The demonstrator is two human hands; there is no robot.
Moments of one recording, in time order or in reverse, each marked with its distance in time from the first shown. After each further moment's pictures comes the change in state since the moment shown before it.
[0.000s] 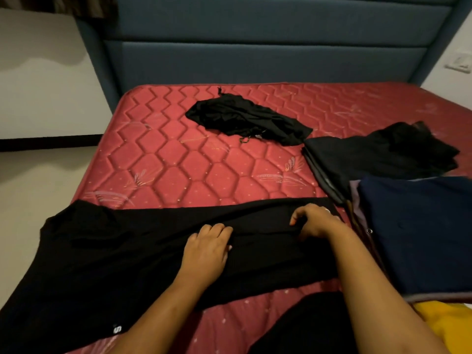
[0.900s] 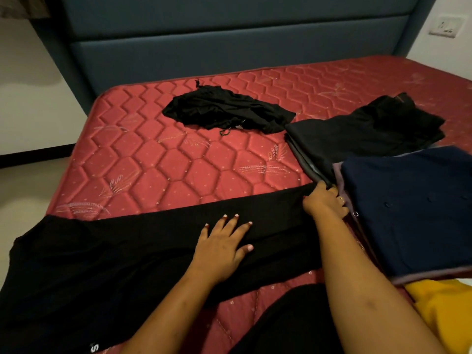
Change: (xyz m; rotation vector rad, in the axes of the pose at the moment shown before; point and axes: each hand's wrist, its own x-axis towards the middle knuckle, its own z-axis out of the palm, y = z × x) left_hand 0.032 0.050 0.007 -0.088 -0.411 0.047; right_hand 0.032 0.035 0.010 0.320 0.206 0.483
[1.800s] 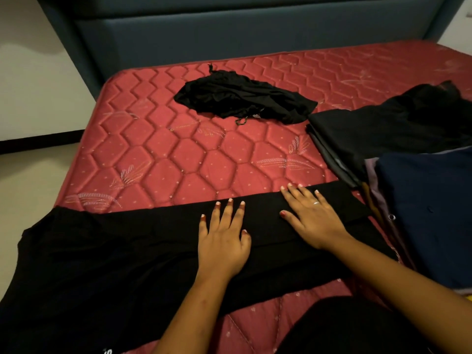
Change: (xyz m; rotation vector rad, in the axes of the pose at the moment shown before) left_hand 0.015 -0.027 0.029 -0.058 0.282 -0.237; right_hand -0.015 0.004 0.062 -0.425 0.118 -0.955
